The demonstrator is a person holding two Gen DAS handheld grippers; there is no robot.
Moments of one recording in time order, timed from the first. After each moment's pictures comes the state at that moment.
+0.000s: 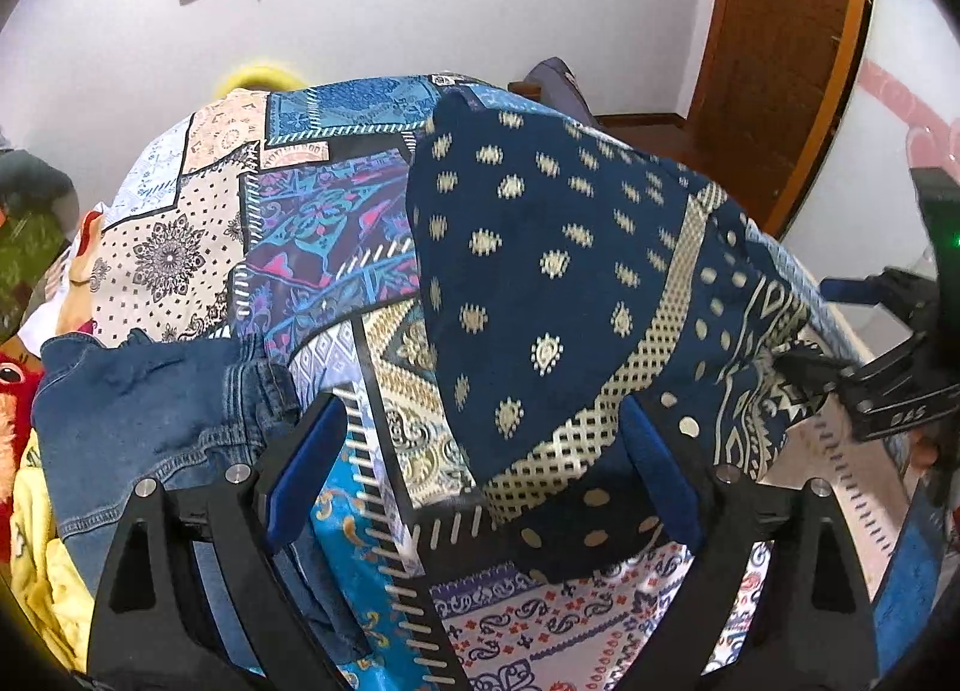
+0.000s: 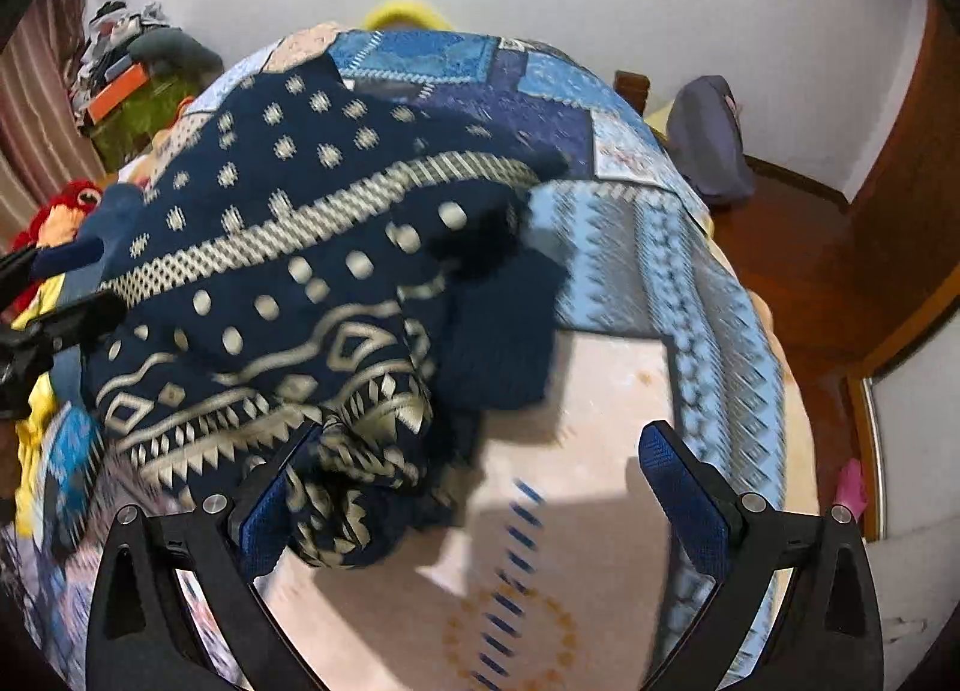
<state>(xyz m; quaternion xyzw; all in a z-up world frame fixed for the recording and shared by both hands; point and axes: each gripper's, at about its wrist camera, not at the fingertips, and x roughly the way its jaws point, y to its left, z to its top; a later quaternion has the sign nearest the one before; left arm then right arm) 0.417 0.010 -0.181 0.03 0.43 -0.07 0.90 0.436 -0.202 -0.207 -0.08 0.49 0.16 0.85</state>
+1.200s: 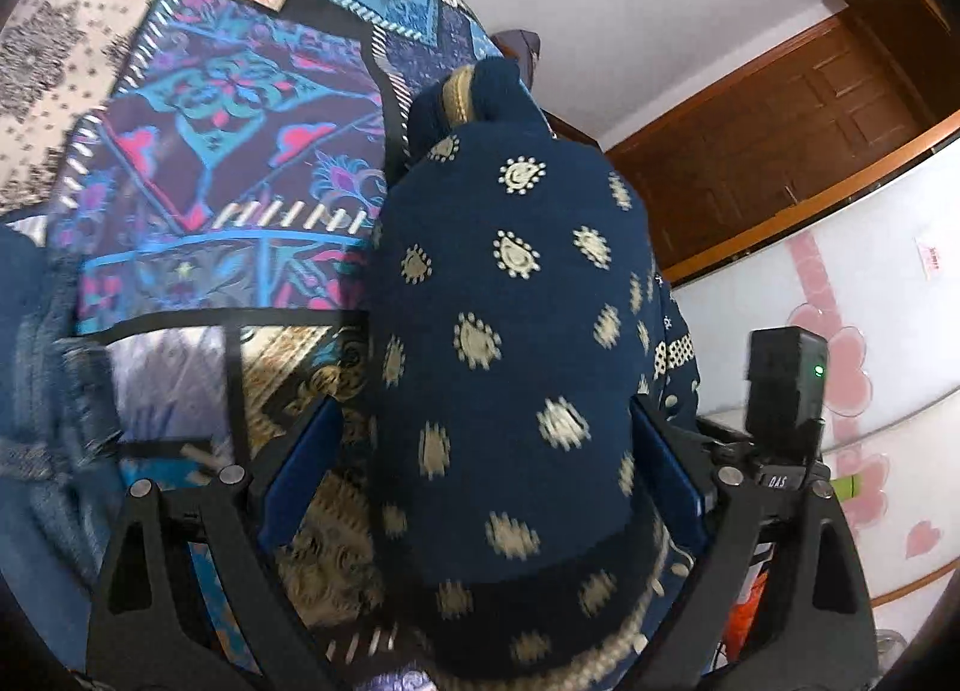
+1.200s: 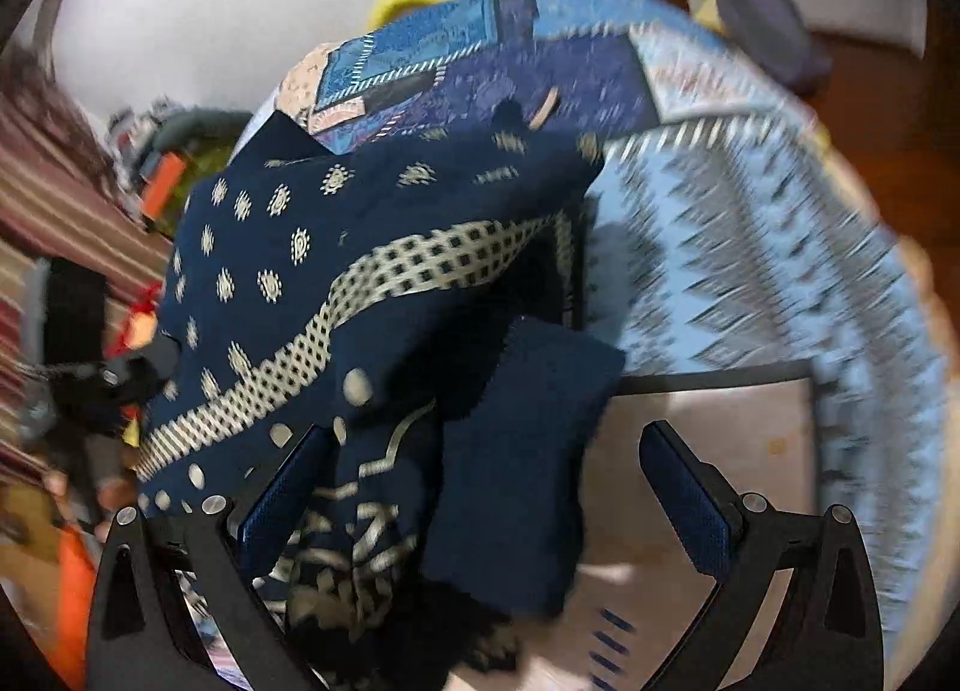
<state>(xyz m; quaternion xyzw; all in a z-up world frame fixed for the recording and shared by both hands) 0.525 0.063 -0.227 -0.27 0.50 -0.20 0.79 0.522 -0.202 -0.246 0.14 0.57 0.25 0.77</state>
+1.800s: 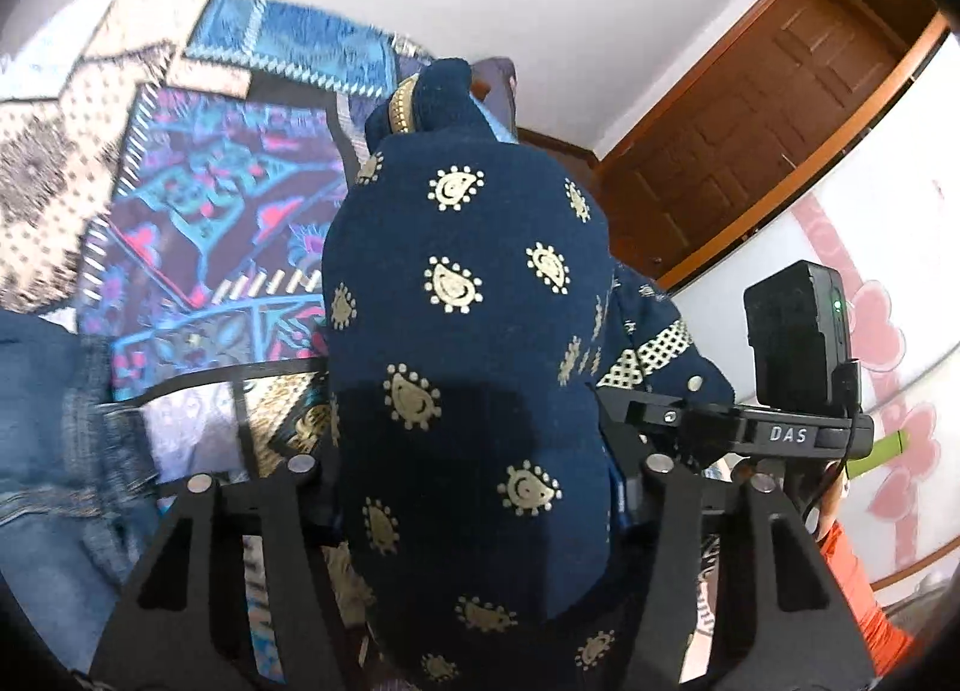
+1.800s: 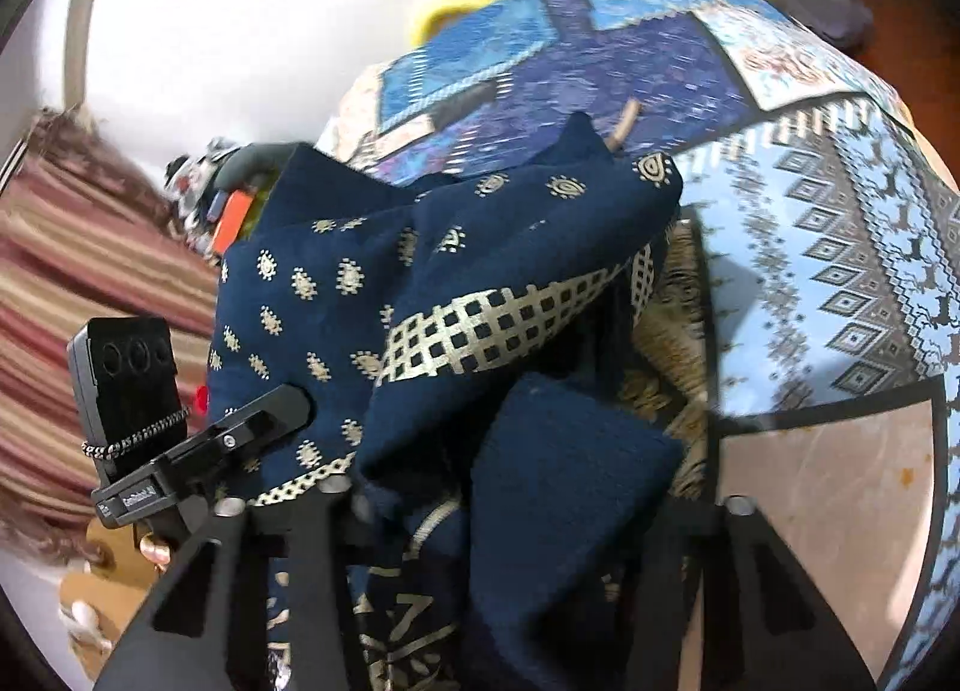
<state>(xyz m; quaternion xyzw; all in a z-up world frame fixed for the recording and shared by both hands) 0.497 0.048 -0.177 -0.19 0.46 -0.20 0.85 0.536 -0.165 -0.232 0.22 0.56 0.31 0.74</state>
